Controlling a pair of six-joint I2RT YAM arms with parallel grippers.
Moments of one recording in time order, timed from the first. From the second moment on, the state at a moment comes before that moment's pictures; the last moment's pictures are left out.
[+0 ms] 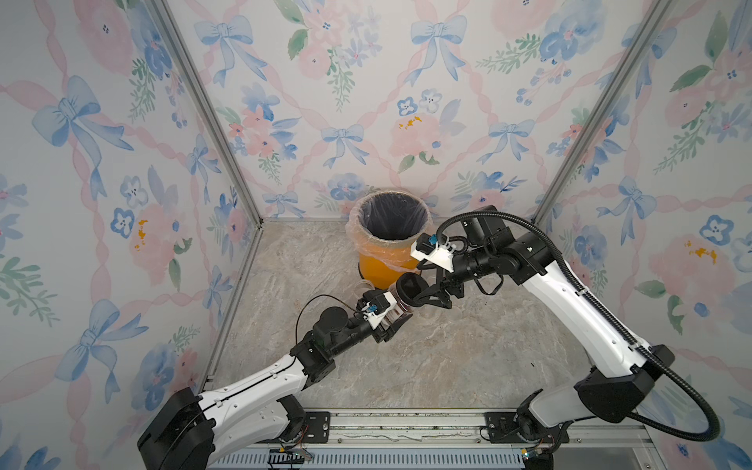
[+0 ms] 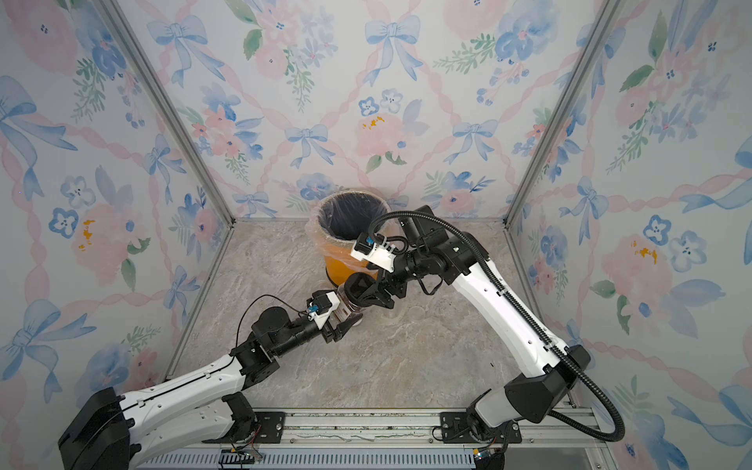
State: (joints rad) left arm -0.80 0.99 0.44 0.53 0.13 0.22; right arm 0.61 1.63 1.90 -1.09 -0.61 -0.44
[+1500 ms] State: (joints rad) left arm -0.81 0.99 0.44 0.53 0.09 0.24; right arm 0.76 1.89 2.21 -1.39 -0.32 0.31
